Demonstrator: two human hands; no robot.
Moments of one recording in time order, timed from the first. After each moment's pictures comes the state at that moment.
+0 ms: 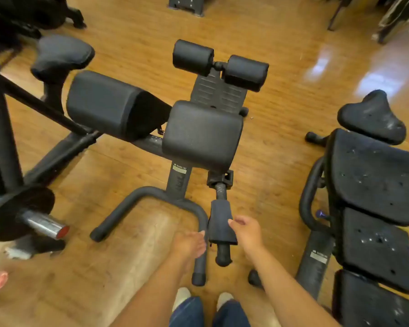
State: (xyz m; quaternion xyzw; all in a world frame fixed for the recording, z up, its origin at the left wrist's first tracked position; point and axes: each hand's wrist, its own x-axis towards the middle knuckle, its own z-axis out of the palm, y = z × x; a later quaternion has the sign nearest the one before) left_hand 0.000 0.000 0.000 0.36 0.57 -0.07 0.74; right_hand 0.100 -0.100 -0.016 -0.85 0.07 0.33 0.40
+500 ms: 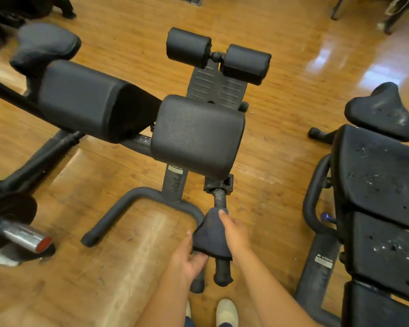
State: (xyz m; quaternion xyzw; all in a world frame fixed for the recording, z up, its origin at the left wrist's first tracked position) left_hand 0.028 0.007 -0.032 -0.06 0.57 0.01 0.82; right_hand 0.114 -0.071 -0.067 -0.76 0.18 0.39 0.48
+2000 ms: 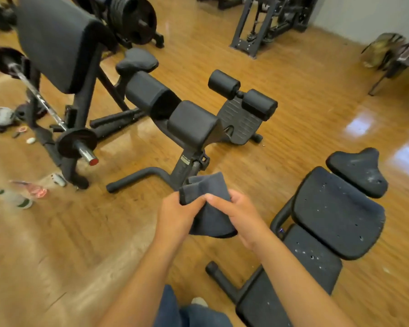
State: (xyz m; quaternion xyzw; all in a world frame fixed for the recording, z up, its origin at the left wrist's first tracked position) left_hand -0.022 -0.254 0.246 0.54 0.53 0.26 0.60; right_hand 0.091 -0.316 0.243 -0.66 -0.22 0.51 0.50
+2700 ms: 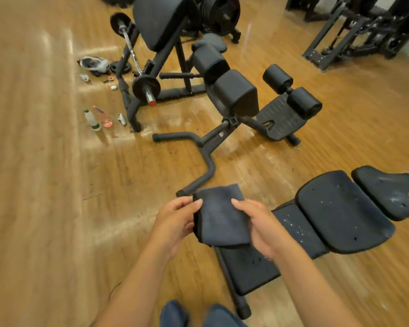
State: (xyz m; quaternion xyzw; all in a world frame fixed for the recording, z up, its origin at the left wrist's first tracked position) left_hand -0.094 -0.565 0.240 0.29 0.55 0.35 0.70; right_hand 0.079 -0.588 0.244 -0.53 -0.23 0.69 0.43
